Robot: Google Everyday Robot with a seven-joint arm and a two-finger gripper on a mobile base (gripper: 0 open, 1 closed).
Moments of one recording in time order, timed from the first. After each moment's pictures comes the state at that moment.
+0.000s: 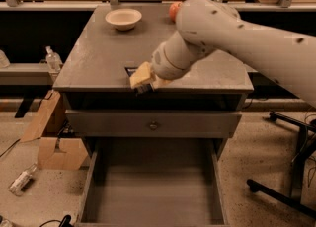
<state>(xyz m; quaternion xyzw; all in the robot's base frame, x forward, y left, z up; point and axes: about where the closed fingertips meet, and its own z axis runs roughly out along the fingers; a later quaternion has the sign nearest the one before) 0.618 0.007 0.817 -0.14 0.95 0.21 0.19</state>
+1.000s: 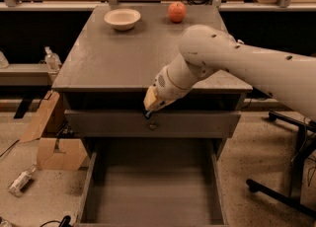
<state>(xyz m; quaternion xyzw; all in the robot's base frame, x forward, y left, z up) 0.595 0.002 0.760 -0.18 0.94 0.23 0.15</state>
